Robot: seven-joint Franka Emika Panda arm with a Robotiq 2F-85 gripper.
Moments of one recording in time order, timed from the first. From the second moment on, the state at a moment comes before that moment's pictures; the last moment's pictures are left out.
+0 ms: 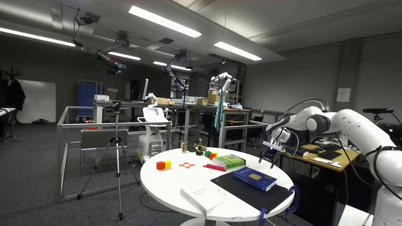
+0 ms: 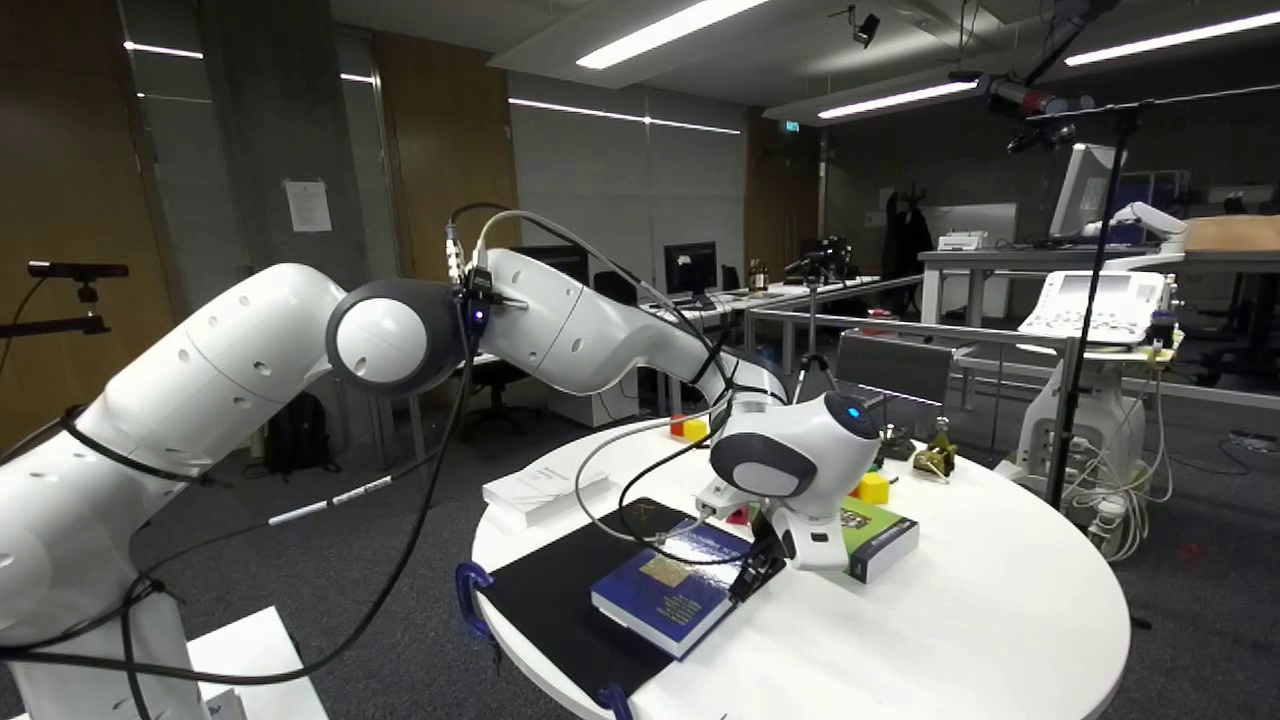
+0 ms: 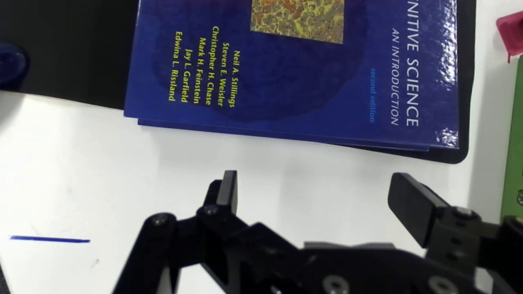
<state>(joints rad) -0.42 0.94 -0.19 -1.25 0.65 1.93 0.55</state>
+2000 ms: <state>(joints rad) -0.43 1.02 -0.17 -1.17 0.69 1.93 0.60</state>
